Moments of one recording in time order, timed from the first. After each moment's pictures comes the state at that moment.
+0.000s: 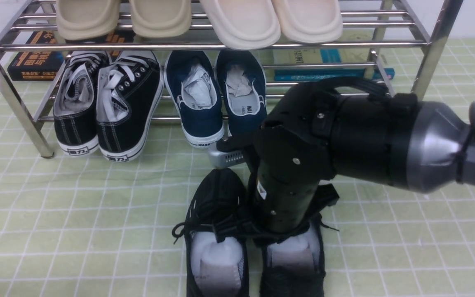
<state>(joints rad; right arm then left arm) 0.91 1.85 -1.46 -0.03 1.03 0.64 0.03 -0.01 0.02 0.16 0.39 -0.26</state>
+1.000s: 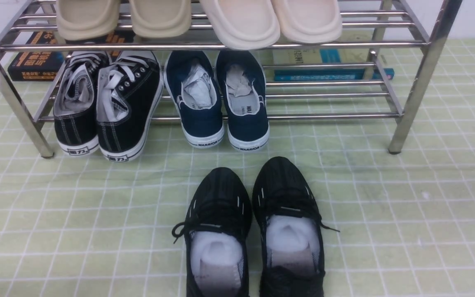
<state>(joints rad) 0.91 0.76 -1.16 -0.11 1.10 0.24 0.03 -0.01 0.02 0.16 0.39 -0.26</state>
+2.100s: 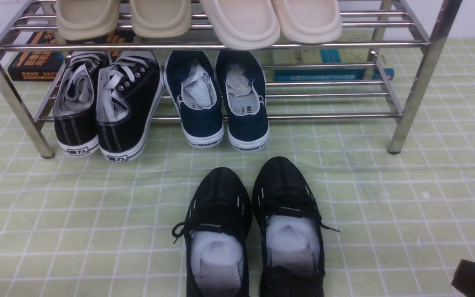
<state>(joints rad) 0.91 0.28 -0.20 -0.24 0.04 0.36 0.03 -0.01 0.02 0.16 0.39 -0.26</state>
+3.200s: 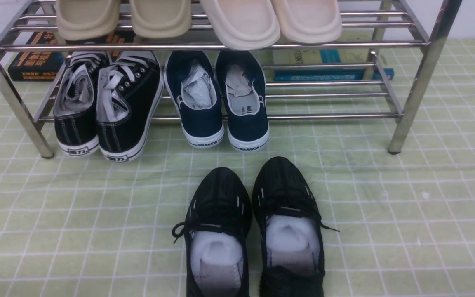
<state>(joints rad) 0.07 -0.01 0.01 0.13 0.41 -0.10 0.03 -0.01 0.02 0.16 0.39 -0.26</state>
